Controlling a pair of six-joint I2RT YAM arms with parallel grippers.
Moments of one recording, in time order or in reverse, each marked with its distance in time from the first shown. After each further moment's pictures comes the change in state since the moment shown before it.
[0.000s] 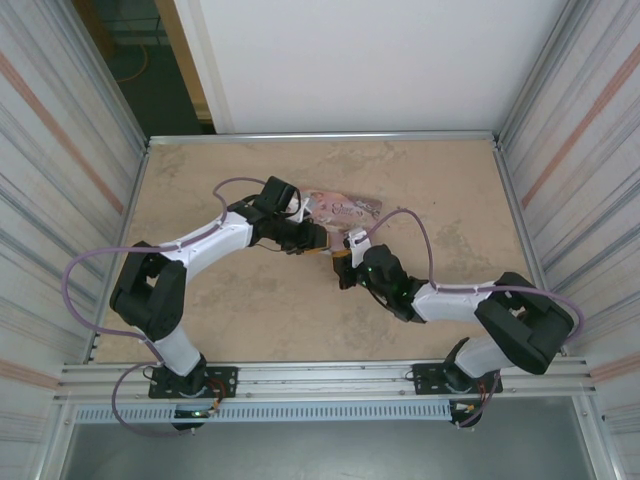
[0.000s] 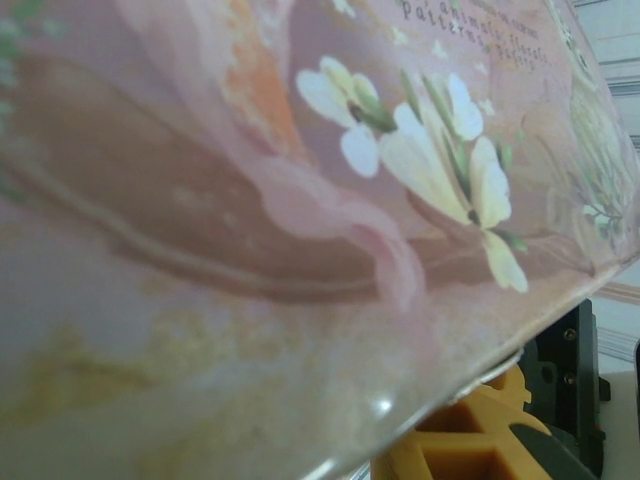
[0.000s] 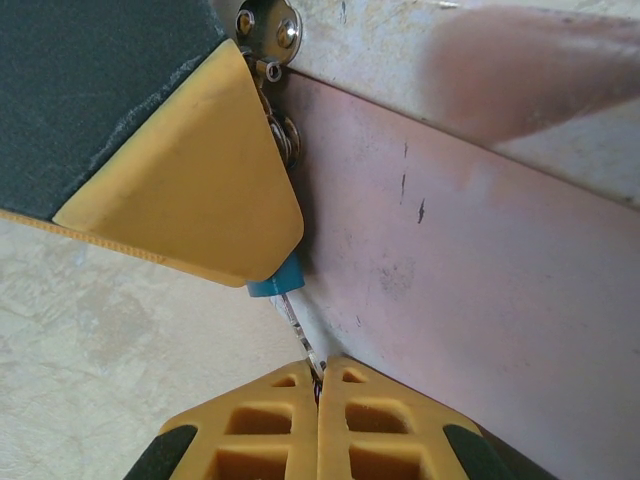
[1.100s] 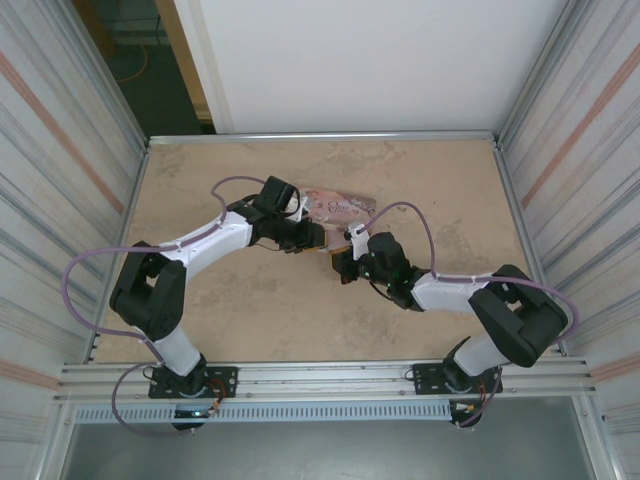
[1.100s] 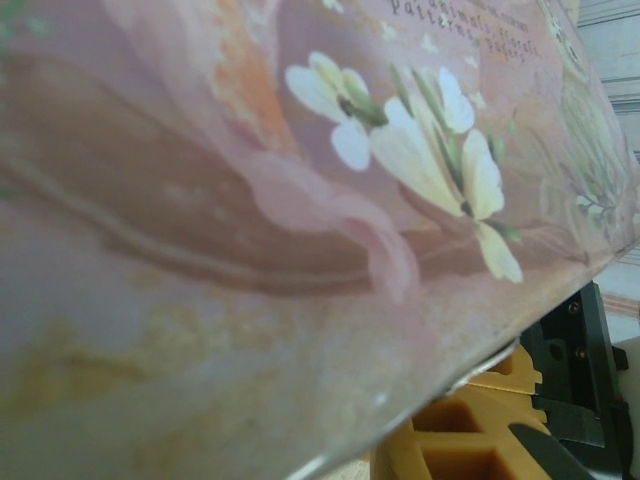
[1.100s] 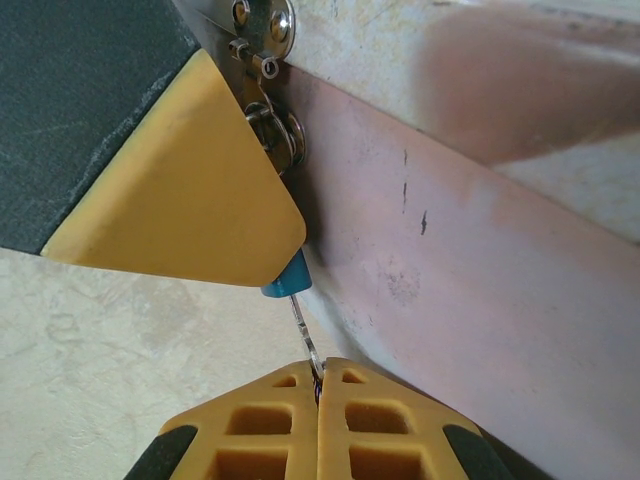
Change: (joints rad) left arm 0.003 0.000 0.000 -0.002 -0.045 0.008; right arm -0.104 0.047 0.055 -0.042 -0.254 0.026
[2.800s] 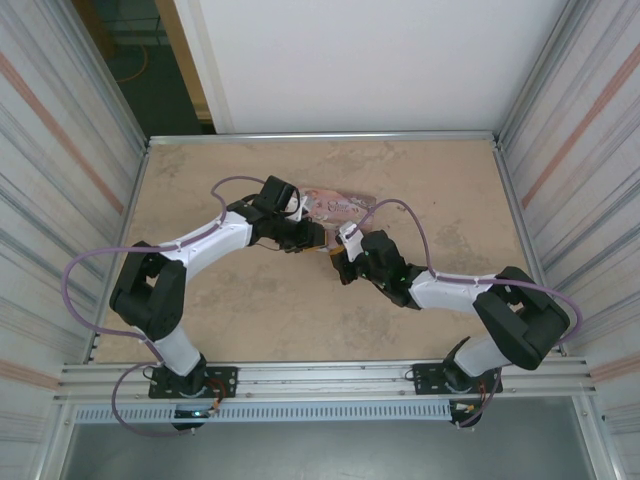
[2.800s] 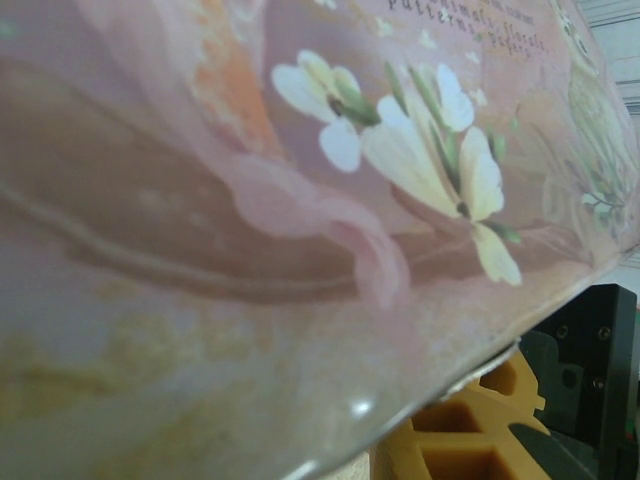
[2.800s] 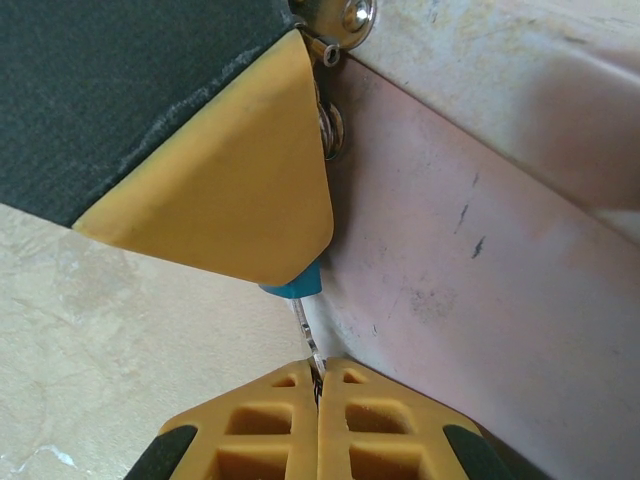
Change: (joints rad) left arm 0.000 0.000 0.000 0.004 0.006 -0.009; right arm 0.035 -0.018 0.050 -0.124 0.109 -0.232
